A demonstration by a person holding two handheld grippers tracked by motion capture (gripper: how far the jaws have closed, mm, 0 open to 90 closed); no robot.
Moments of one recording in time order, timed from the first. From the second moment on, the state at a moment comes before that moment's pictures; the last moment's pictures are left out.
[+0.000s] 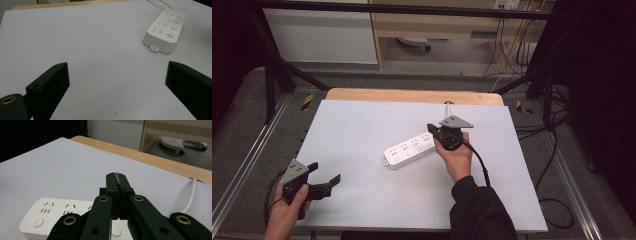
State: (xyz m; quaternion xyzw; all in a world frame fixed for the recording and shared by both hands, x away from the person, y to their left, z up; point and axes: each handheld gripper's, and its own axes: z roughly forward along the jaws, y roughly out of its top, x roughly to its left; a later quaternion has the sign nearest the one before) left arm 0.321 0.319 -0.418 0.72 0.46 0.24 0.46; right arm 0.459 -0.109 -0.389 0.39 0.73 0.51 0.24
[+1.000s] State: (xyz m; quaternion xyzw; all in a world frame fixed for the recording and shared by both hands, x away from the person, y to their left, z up) left arm 0.321 0.320 -0.418 0.72 0.46 0.24 0.46; right arm 0.465 -0.095 -0.419 0.39 0.75 0.49 0.23
